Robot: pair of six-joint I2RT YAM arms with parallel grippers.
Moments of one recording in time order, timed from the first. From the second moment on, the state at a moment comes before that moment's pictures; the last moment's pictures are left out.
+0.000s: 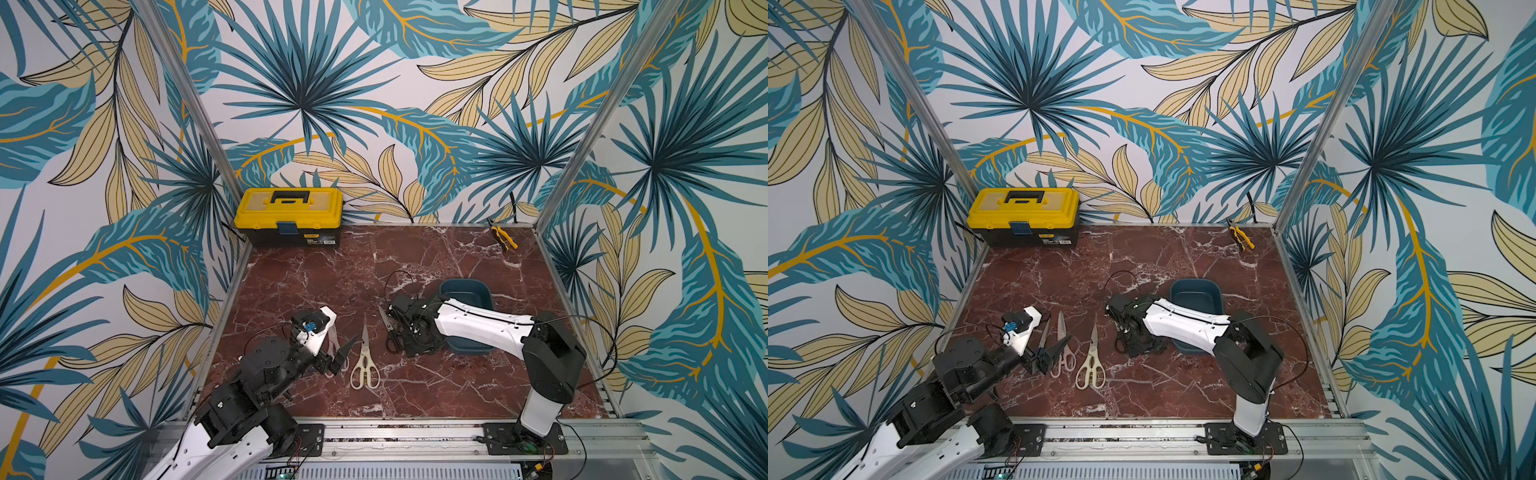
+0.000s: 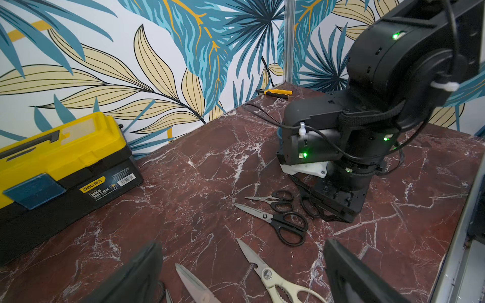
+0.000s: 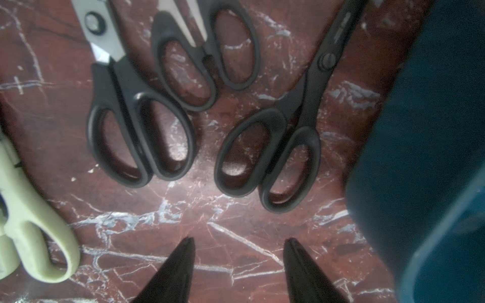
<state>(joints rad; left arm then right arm) -0.73 0.39 0.63 -0.49 -0.08 0.08 0.87 1.81 1.29 -0.99 0.13 0.70</state>
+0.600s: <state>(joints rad) -0.73 0.39 0.63 -0.51 -0.07 0.09 0.79 1.91 1.30 -0.96 0.10 0.68</state>
